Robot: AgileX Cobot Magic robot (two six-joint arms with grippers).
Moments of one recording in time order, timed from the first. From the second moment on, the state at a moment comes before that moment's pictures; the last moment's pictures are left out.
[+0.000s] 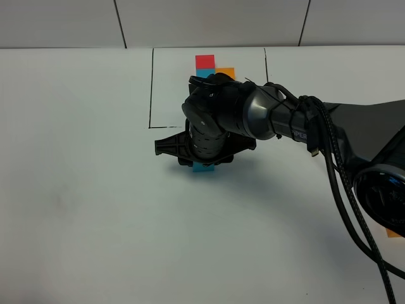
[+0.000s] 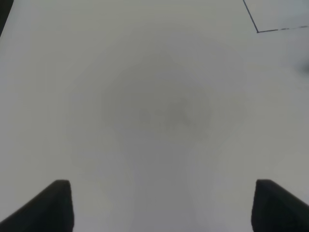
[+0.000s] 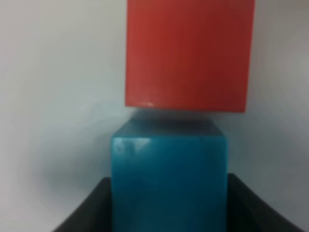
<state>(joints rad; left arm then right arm) 0.06 -0.01 -0.51 -0.08 1.06 0.15 0.73 2.25 -1.64 -0.20 0.76 0.77</state>
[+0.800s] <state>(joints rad) 0.06 -0.01 -0.51 -0.08 1.06 0.15 0.73 2.26 -1.64 -0.21 0.75 0.79</state>
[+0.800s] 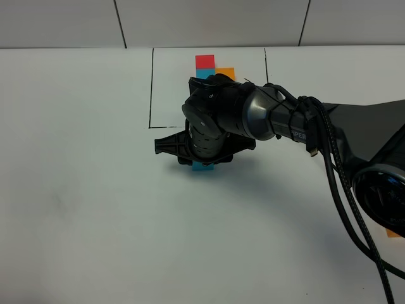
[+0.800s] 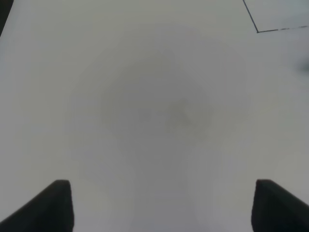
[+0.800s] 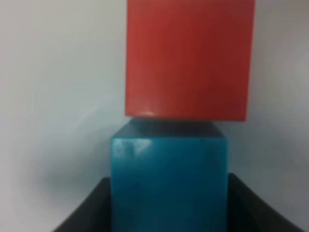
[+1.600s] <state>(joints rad) 0.06 -0.01 -0.51 -0.08 1.06 0.15 0.73 2.26 -1.64 -0.23 0.73 0.83</state>
